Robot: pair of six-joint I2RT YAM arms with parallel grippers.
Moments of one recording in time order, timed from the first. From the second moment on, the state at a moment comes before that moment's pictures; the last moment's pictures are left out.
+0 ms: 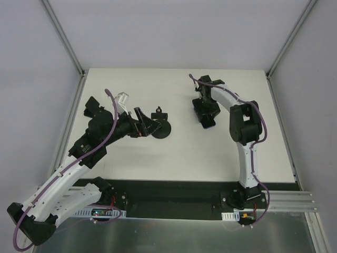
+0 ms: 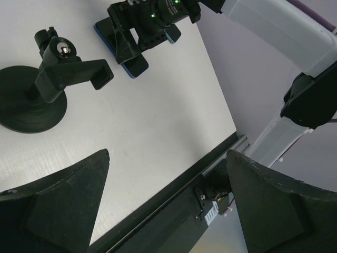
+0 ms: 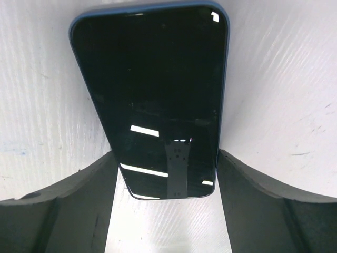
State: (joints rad) left arm -0.59 0.78 0.85 -0.30 0.23 -0.76; right arm 0.36 2.27 1.86 -0.99 0.06 0.02
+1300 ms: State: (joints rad) left arm -0.59 0.75 0.86 -0.44 0.28 -0.77; right arm 0.28 1.94 1.40 -0.58 -0.21 0.24
